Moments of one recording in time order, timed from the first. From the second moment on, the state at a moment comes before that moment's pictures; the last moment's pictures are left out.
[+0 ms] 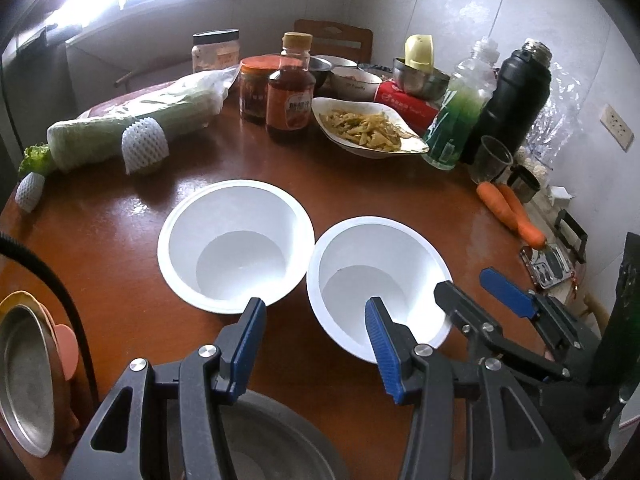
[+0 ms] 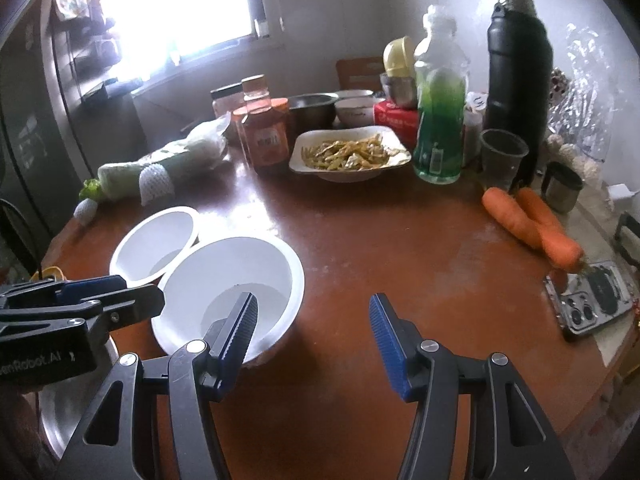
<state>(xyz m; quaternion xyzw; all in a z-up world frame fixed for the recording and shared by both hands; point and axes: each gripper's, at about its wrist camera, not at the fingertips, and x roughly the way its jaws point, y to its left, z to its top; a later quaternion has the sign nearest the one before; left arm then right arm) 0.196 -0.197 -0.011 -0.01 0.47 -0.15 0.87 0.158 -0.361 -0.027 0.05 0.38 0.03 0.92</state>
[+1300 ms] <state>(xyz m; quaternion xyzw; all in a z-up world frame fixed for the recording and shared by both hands) 0.183 -0.196 -0.001 -0.03 0.46 -0.17 0.87 0.154 -0.329 -0.019 0.03 0.38 0.10 0.92</state>
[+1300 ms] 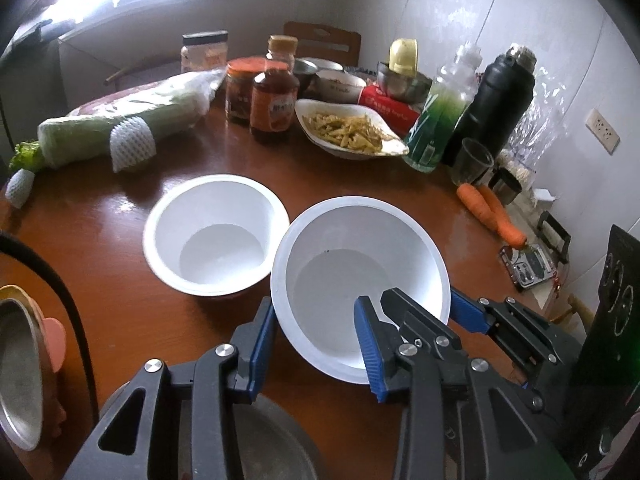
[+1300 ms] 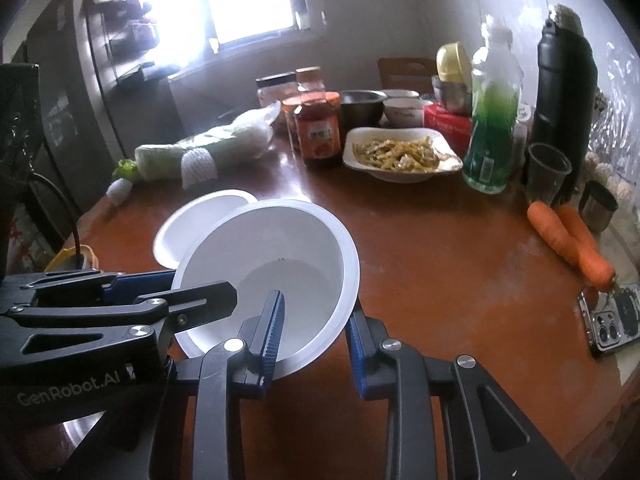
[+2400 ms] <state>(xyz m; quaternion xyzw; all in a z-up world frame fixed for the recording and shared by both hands) 0.092 -0.097 0.039 -0.04 0.41 -0.12 0.90 0.083 -0.228 0.025 -0.01 0.34 0.17 0.92</state>
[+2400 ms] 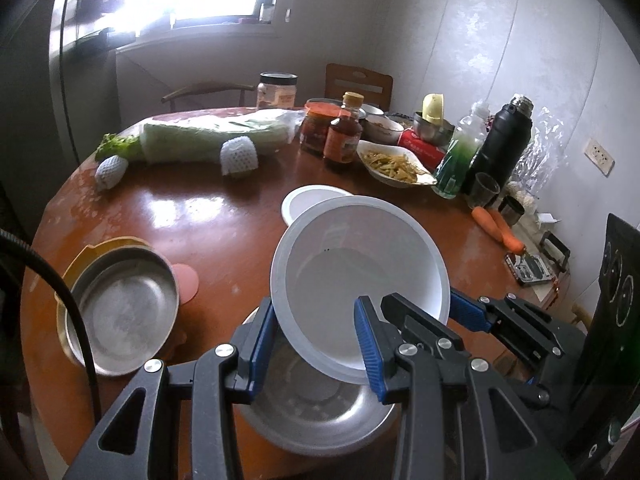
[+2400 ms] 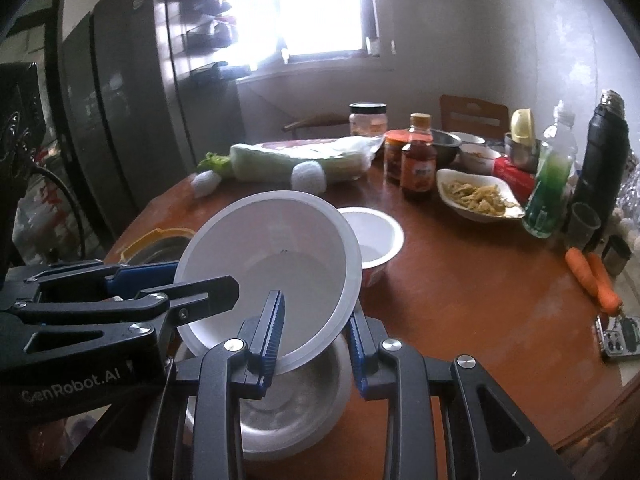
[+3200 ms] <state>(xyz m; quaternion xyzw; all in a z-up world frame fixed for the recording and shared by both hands) 0.084 -0.088 -0.010 -0.03 0.46 -0.09 0.88 0.072 -0.213 -0.020 -0.03 0.40 0.20 0.89</state>
